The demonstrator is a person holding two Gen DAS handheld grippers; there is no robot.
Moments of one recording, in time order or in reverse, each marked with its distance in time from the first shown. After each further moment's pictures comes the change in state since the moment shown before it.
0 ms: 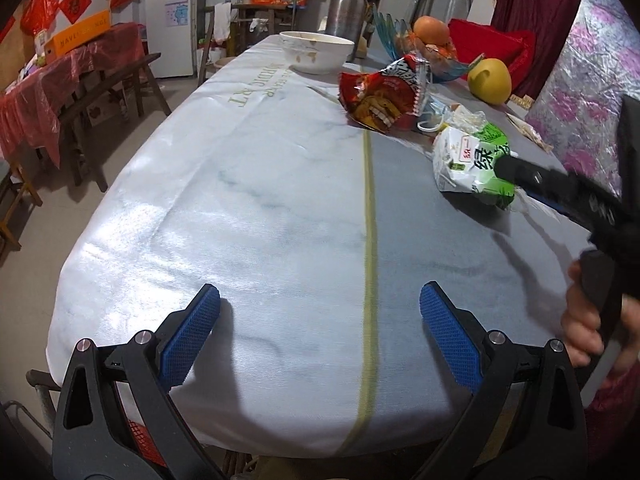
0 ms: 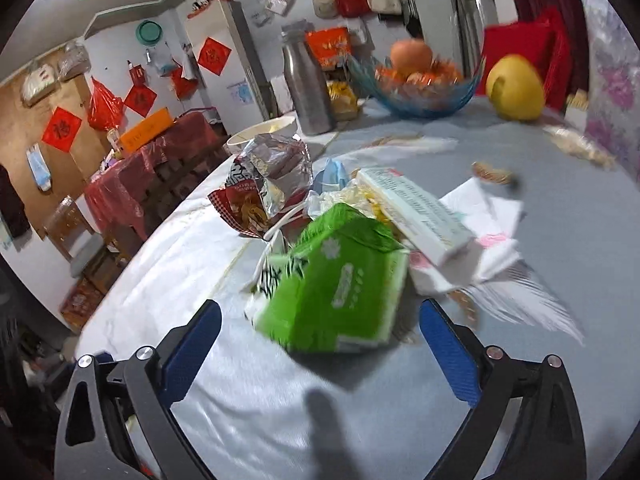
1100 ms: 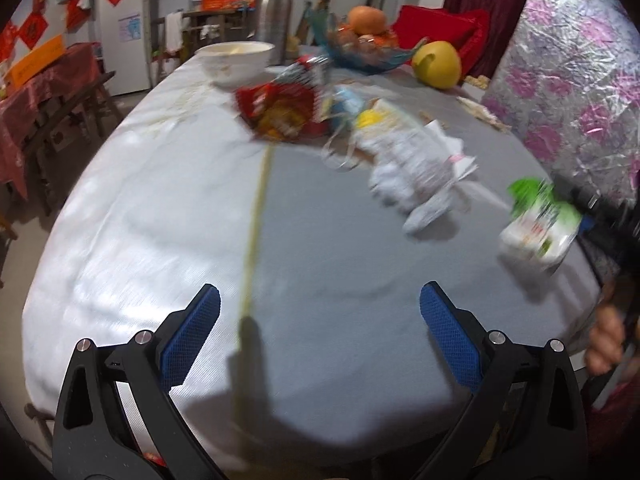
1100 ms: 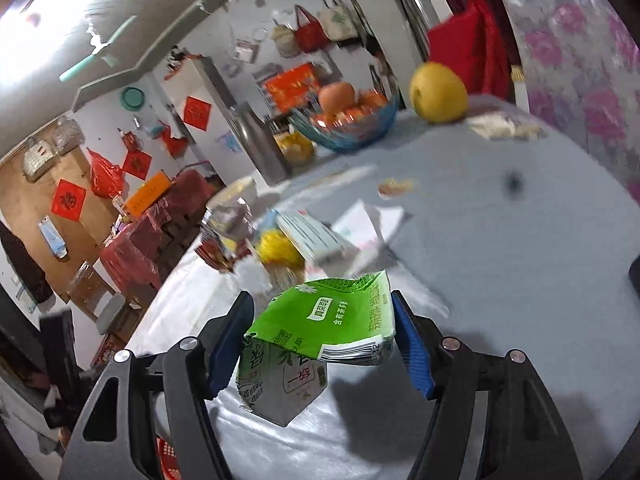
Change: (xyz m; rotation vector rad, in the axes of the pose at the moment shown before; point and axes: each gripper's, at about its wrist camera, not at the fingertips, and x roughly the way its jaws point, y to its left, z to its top) left arm 0.009 -0.074 0.028 0.123 0.008 -0.117; right arm -0.109 -0.102 -0.031 0.172 -0.140 0.033
